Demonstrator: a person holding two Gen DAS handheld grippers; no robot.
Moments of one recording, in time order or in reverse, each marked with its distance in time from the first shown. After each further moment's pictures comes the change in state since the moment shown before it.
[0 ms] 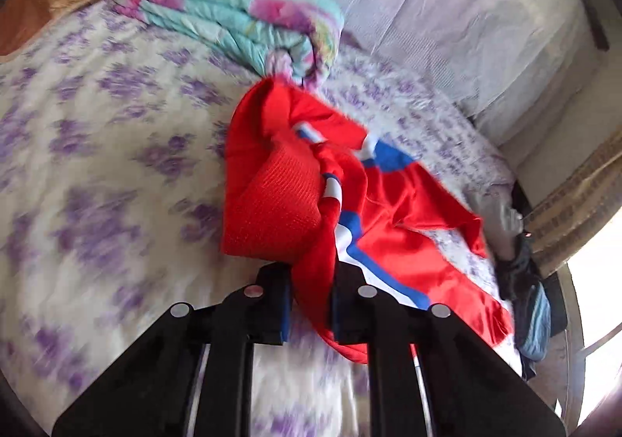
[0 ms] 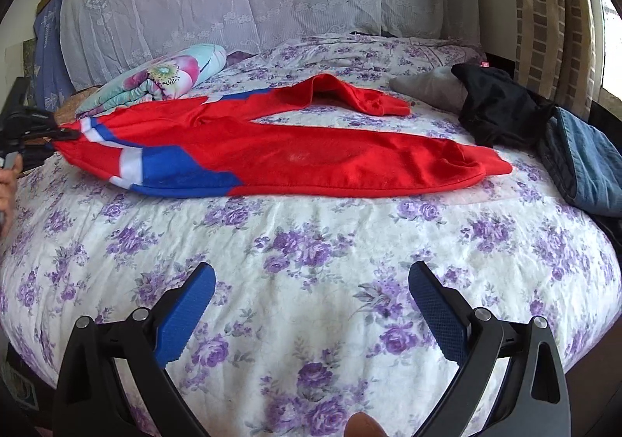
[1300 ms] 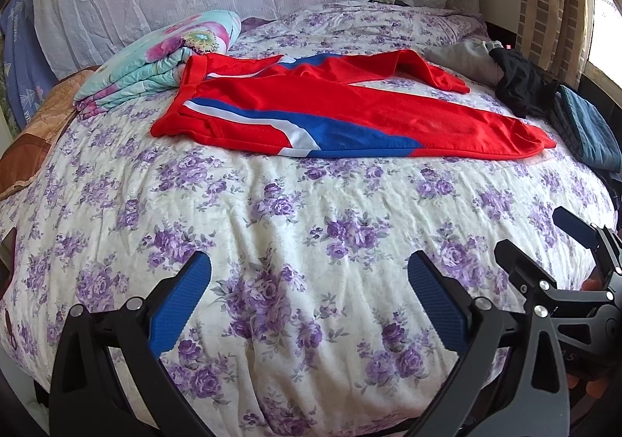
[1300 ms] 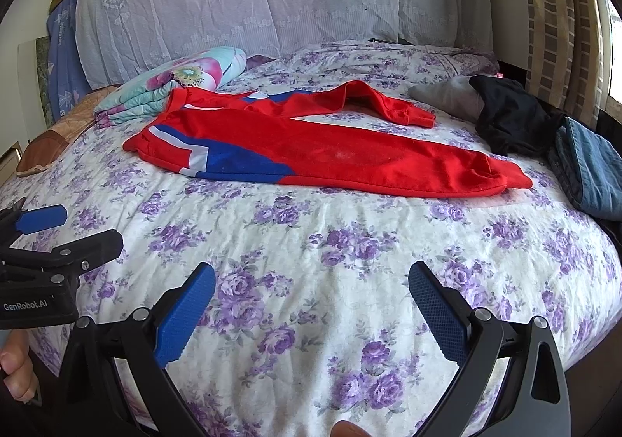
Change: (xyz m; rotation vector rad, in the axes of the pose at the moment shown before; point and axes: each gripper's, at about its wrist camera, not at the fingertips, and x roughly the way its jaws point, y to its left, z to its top) left arm -0.022 -0.152 -0.190 0.569 0.026 0.271; right arm -0.018 0.032 -0.005 -0.012 -0.015 0.044
